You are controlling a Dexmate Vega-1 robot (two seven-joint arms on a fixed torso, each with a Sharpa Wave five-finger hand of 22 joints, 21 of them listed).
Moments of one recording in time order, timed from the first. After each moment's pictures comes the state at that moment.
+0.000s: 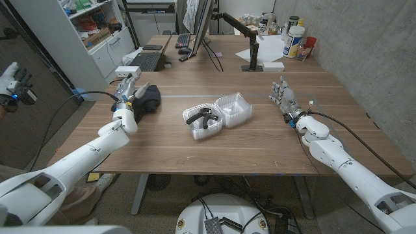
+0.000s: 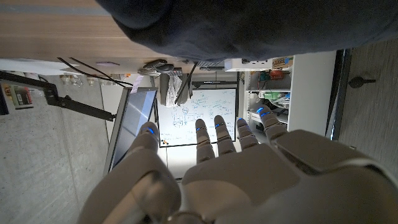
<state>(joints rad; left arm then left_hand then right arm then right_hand) 0.69 0.76 0.57 -1.33 0.24 0.31 0.59 0.25 0.02 0.44 -0.12 0.17 0.20 -0.11 0.20 0.18 0.11 -0.04 0.24 0.20 -0.03 0.05 0.20 0.18 0.00 0.21 0.23 0.18 -0.84 -0.57 -0.36 -1.30 0.67 0.25 0.09 0.05 -0.06 0.15 0.11 0.23 0.00 -0.06 0.20 0.19 -0.03 0.02 0.20 0.19 -0.13 0.01 0.20 0.20 0.02 0.12 0.23 0.17</state>
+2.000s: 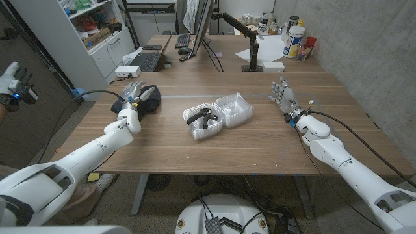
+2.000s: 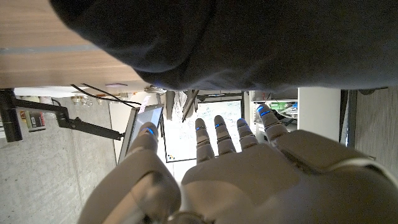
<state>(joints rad) 0.60 0.71 0.66 -1.20 0.27 0.29 0.54 0.24 0.02 0.43 -0.12 0.17 0.21 -0.11 0.20 0.18 0.12 -0.04 0.24 0.20 -0.03 0.05 0.20 0.18 0.01 0.21 0.22 0.18 -0.83 -0.57 -0.36 -1.28 0.67 0.25 0.11 0.05 -0.05 0.14 0.10 0.23 0.01 -0.06 0.20 0.19 -0.02 0.02 0.20 0.19 -0.13 0.01 0.20 0.20 0.03 0.11 0.21 0.17</state>
